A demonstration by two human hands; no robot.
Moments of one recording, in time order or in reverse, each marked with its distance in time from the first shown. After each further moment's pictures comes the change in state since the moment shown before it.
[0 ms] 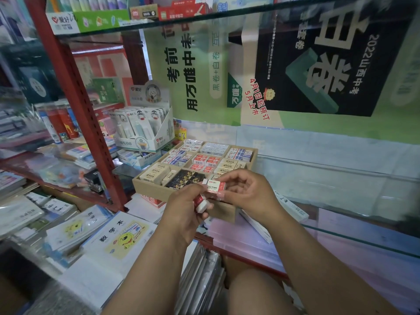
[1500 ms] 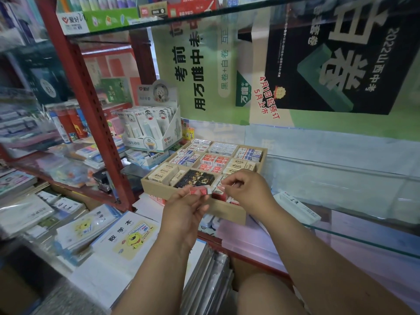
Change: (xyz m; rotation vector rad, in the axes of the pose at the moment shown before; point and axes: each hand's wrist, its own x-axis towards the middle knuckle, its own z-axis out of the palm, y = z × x) left_hand 0.021 -0.010 -0.028 -0.257 0.093 0.038; right_hand 0.034 0.028 0.016 -0.491 0.115 0.042
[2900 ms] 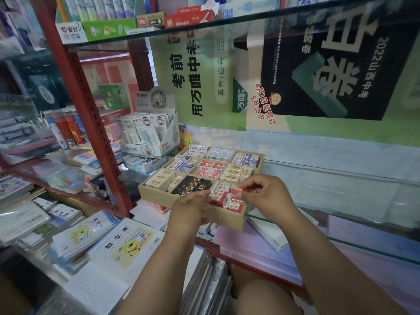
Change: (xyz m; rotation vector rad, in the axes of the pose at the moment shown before) left_hand -0.008 0.001 0.016 0.525 -0.006 0.113; right_hand -0.014 0.000 -0.041 0.108 0.010 0.105
